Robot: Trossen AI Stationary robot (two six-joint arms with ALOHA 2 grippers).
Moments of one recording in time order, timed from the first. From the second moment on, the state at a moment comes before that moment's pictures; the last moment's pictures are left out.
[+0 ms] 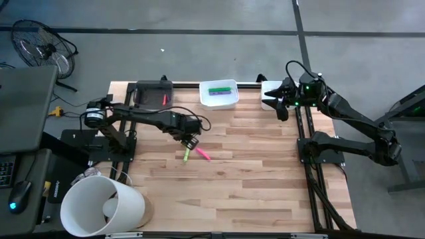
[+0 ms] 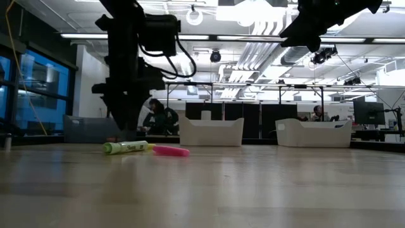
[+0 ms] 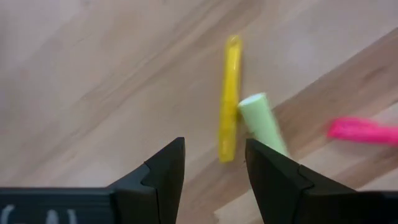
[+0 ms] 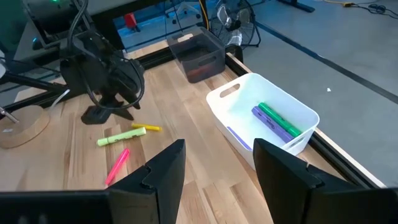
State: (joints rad) left arm 0.09 1.64 1.07 -0.84 -0.17 -0.83; right arm -0.68 0.82 0.84 -0.42 -0.35 0.06
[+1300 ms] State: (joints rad) left arm 0.09 1.80 1.07 -0.75 -0.08 -0.74; right arm -0.68 0.82 0.84 -0.44 -0.35 0.06
